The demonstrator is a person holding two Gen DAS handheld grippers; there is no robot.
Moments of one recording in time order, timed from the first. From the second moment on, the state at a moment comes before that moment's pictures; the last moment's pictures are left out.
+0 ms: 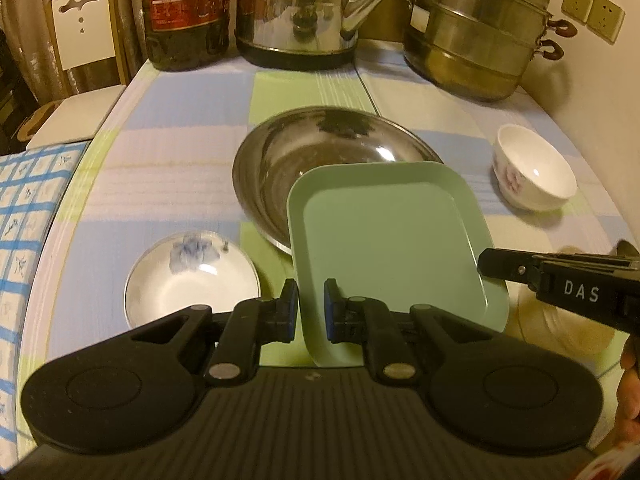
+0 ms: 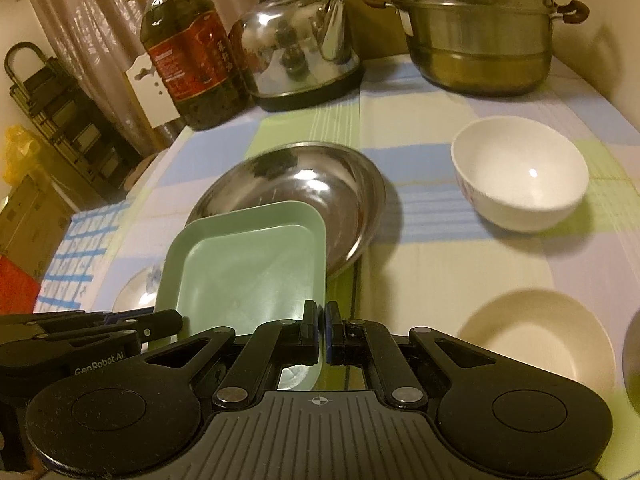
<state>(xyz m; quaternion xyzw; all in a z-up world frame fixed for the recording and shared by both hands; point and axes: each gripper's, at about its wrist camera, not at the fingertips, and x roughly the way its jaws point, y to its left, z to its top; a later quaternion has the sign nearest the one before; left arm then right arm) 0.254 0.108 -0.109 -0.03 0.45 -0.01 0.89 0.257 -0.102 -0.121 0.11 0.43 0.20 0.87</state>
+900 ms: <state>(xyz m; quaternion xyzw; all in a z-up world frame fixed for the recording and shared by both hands) 0.358 0.123 -0.143 -0.01 0.47 -0.03 0.88 0.353 -0.072 -0.151 0.12 0.46 0.14 0.87</state>
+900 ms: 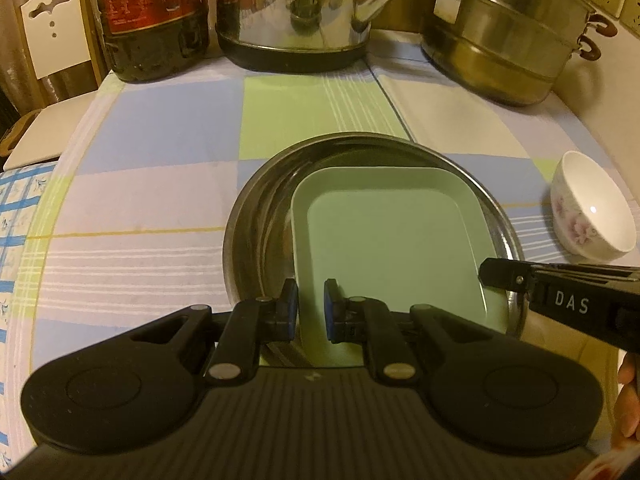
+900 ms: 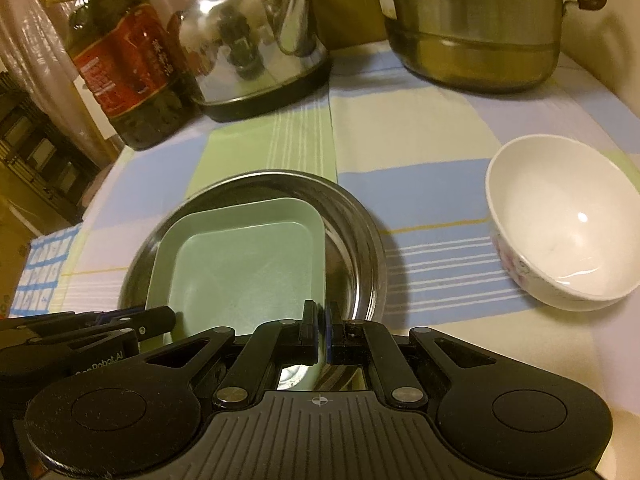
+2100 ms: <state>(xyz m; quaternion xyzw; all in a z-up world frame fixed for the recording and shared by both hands) 0.293 0.113 -0.090 -0.02 0.45 -0.02 0.89 0.309 -0.089 -0.116 0.13 0.44 0.18 0.87</state>
